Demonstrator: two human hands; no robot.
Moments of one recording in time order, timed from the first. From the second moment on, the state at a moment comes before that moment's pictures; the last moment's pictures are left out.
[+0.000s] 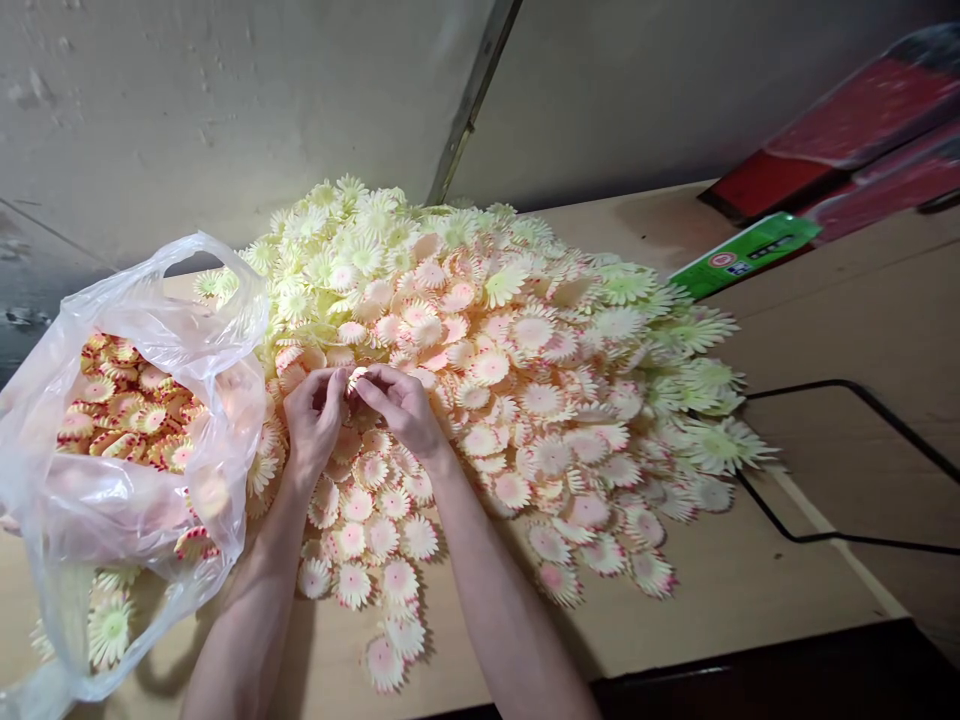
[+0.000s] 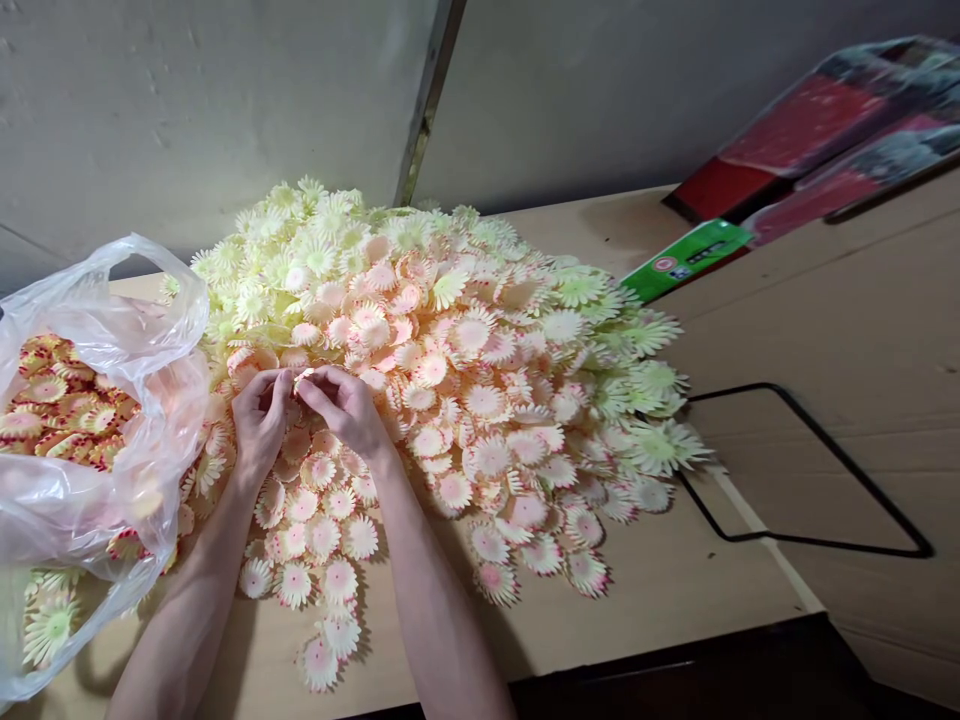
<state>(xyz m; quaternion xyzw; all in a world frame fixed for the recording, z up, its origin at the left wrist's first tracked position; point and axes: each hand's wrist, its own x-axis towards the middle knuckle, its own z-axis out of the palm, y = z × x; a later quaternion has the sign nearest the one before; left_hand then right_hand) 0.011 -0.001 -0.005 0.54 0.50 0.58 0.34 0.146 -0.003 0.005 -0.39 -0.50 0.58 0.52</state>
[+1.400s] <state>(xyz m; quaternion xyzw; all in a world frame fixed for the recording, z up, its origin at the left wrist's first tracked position) 0.016 -0.002 -0.010 0.37 0.45 0.62 0.52 0.162 -0.003 0.005 -0.20 -0.45 0.71 0.51</state>
